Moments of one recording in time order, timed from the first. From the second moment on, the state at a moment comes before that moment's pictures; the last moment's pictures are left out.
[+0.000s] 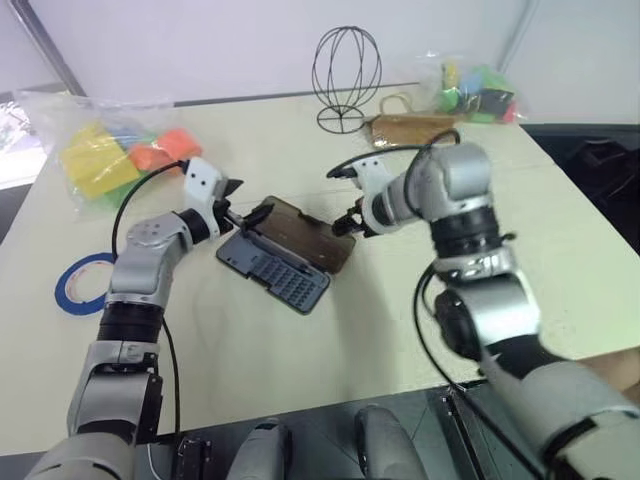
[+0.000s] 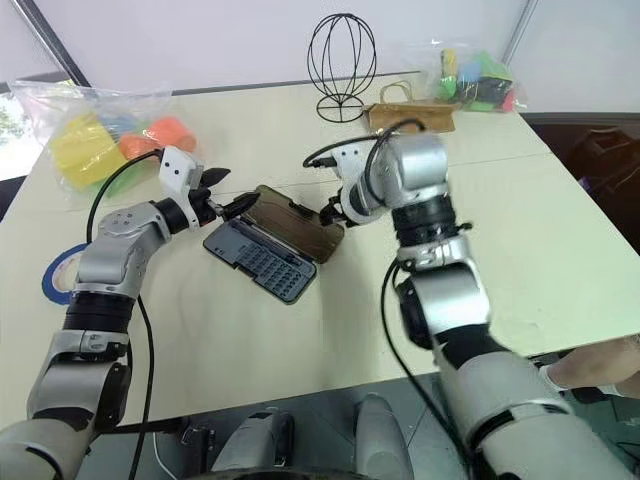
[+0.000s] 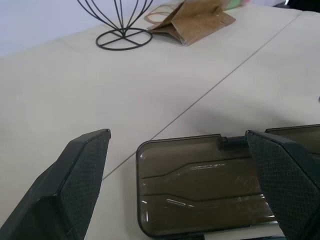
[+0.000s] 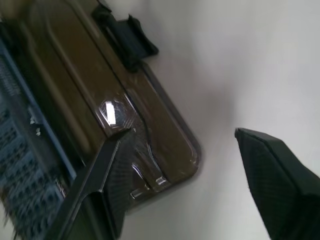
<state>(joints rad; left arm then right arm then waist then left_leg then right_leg) -0.66 0.48 0.06 0.32 -0.27 0.29 -0.72 -1.33 -0.29 0.14 0.56 0.53 1.61 0.12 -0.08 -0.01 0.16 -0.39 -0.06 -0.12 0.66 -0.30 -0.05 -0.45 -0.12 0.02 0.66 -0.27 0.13</state>
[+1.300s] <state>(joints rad) -0.62 0.46 0.06 0.27 -0.27 0.30 -0.70 -1.22 -0.26 0.10 0.55 1.10 1.61 -0.74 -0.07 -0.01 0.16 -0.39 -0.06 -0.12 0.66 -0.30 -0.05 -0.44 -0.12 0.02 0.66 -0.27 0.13</state>
